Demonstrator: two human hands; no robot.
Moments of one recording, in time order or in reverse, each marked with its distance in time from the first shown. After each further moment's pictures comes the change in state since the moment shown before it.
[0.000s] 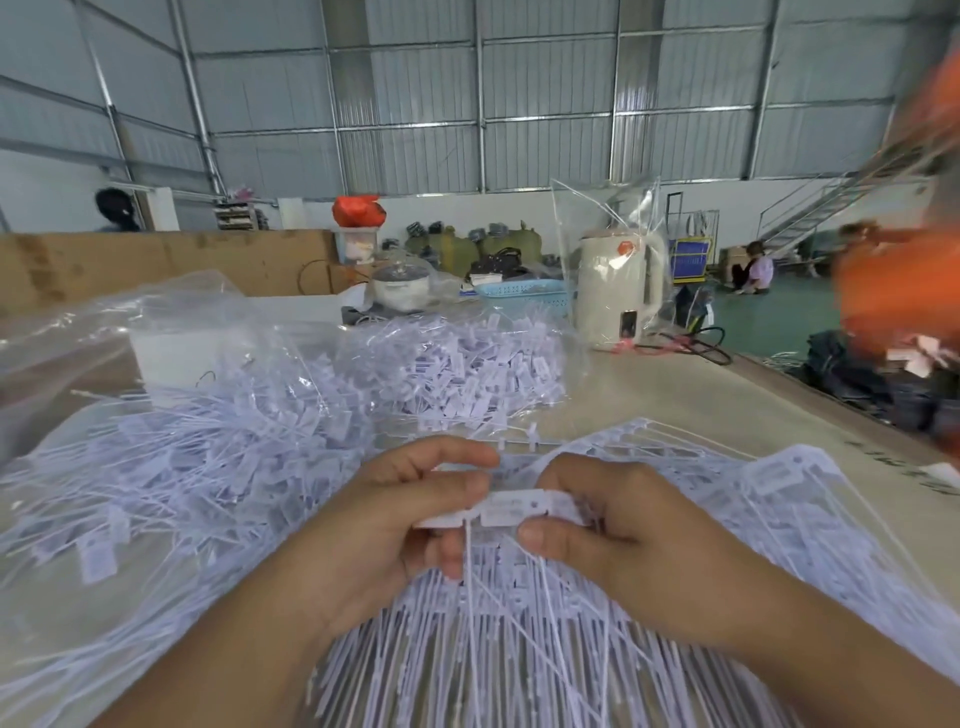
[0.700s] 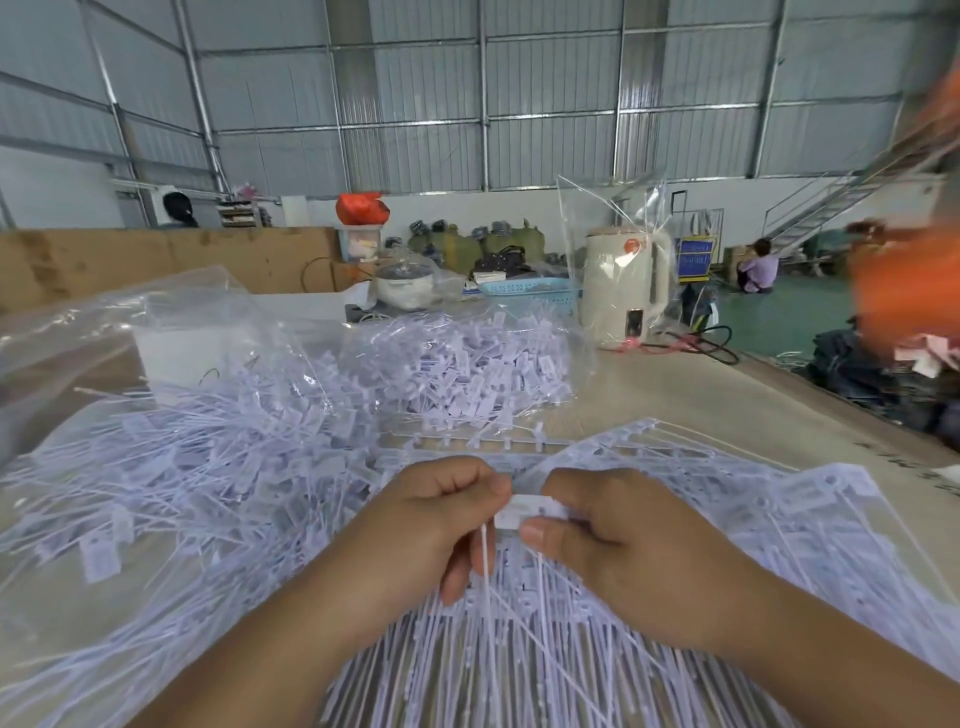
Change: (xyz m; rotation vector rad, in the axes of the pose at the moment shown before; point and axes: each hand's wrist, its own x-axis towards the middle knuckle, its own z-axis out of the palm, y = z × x) left_hand 0.002 -0.006 0.009 0.369 0.040 0.052; right_hand 0.008 -0.008 0.005 -0.269 -0.077 0.122
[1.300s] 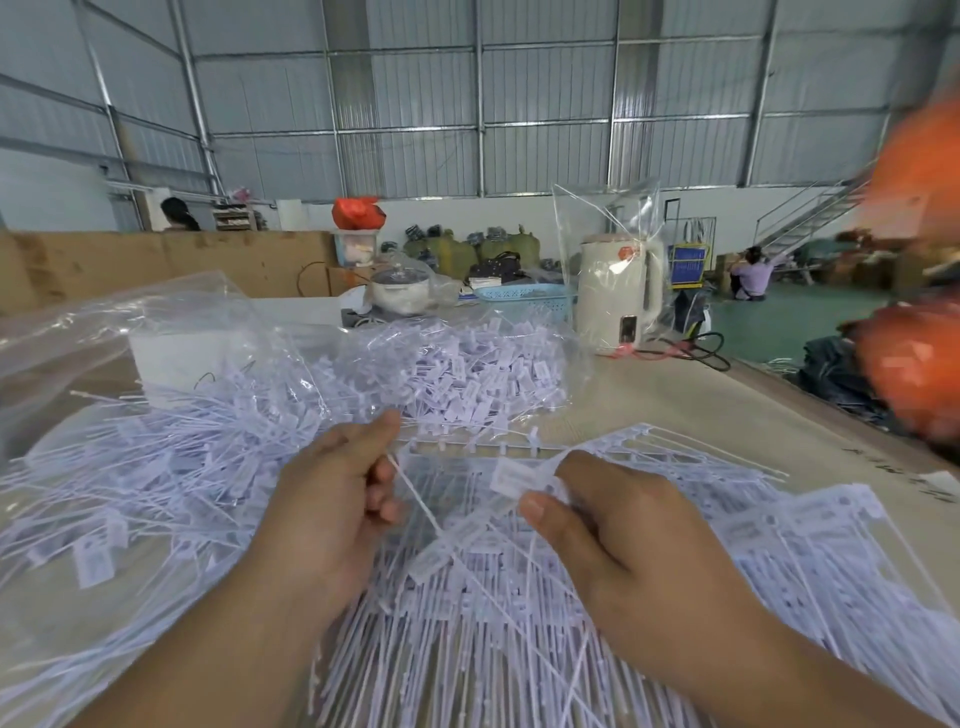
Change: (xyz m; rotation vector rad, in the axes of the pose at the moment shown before) left_hand 0.010 0.000 -0.024 -0.568 0.512 -0.063; right_hand -0.015 -0.019 0.005 0.005 0.350 -0.035
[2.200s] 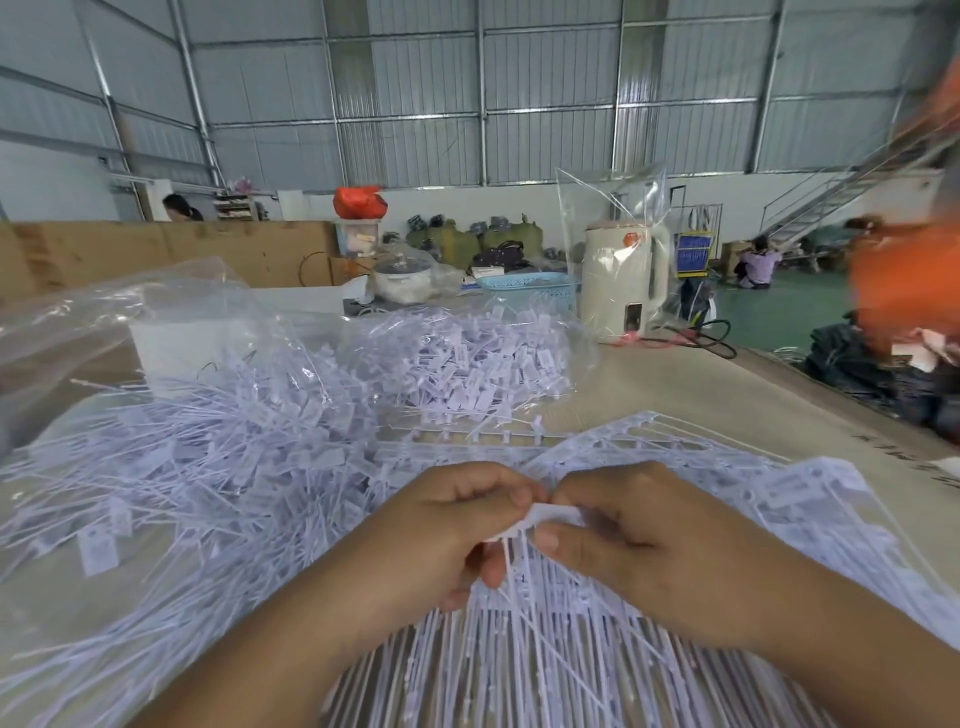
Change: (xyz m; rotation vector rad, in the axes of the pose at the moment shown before) left_hand -0.026 -0.012 0.018 0.551 -0.560 -0.098; right_hand 0.007 0.023 -0.014 0.099 -0.349 -0.071
